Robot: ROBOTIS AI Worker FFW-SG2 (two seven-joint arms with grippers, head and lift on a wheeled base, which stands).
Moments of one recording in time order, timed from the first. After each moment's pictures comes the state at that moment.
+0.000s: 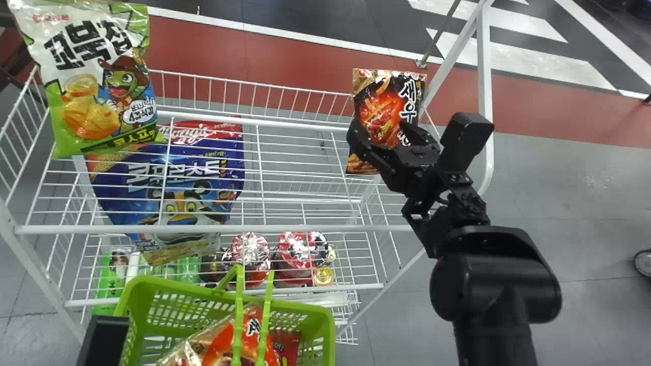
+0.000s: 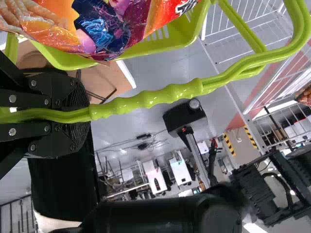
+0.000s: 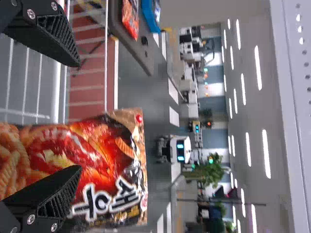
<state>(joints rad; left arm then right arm) 0.51 0.12 -0.16 -2.28 0.47 1.37 -0.73 0.11 -0.11 -0.18 -1.91 -0.13 0.35 0.16</state>
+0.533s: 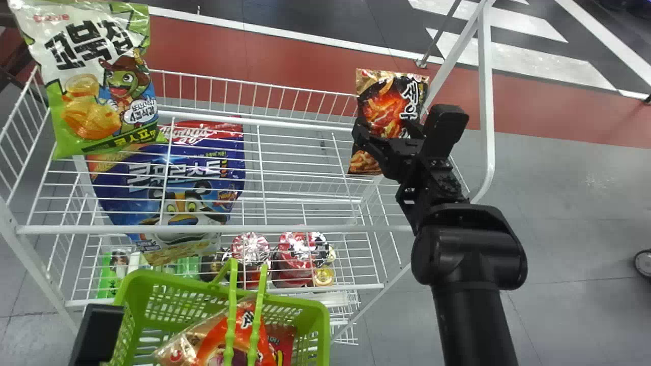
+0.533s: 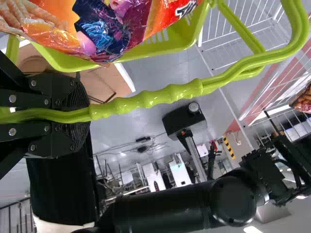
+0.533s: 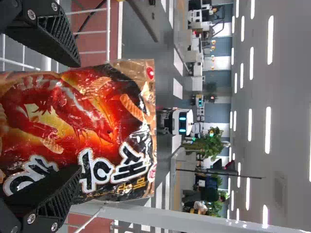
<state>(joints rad) 0.47 0.13 -0.15 -2.25 0.49 1.37 -0.73 -0.04 -0.12 -0.18 -1.66 -0.05 0.31 0.13</state>
